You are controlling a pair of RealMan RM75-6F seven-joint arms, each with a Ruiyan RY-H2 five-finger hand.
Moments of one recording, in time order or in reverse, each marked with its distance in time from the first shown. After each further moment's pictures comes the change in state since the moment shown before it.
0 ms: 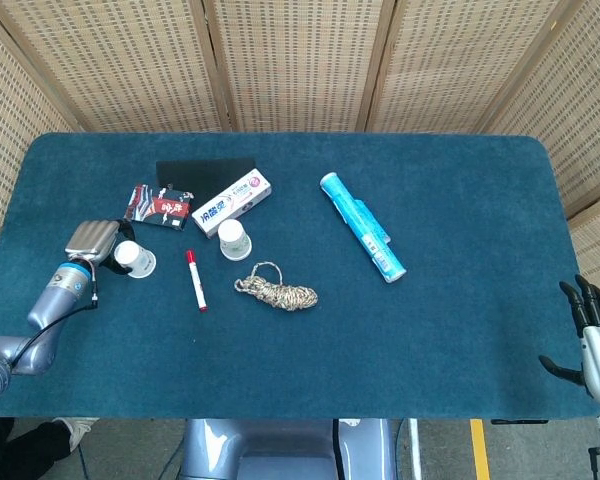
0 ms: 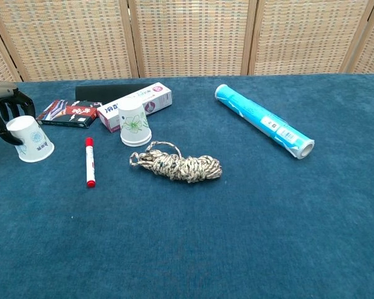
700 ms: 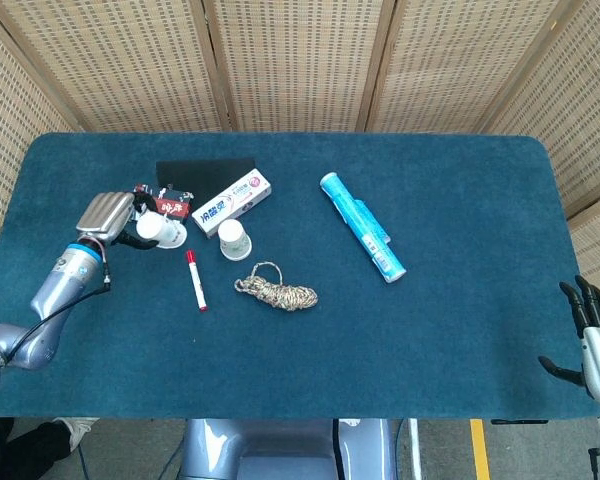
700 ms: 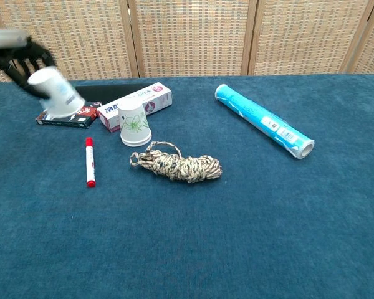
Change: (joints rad) left arm -0.035 0.148 -0.131 -0.274 0.058 0.102 -0.089; right arm -0.002 0.005 -0.001 -0.003 -0.004 0.003 0.012
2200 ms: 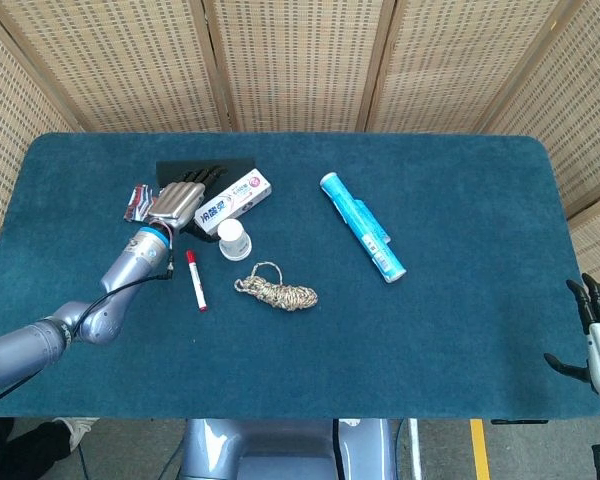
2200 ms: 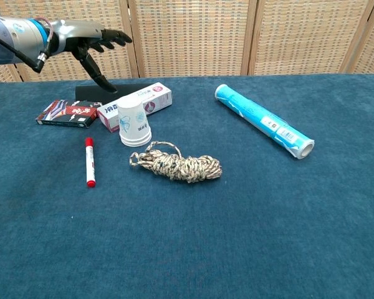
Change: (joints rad) left arm -0.208 -0.100 -0.038 -0.019 -0.280 -0.090 0.220; right arm 0.011 -0.001 0.012 0.018 0.042 -0.029 0.007
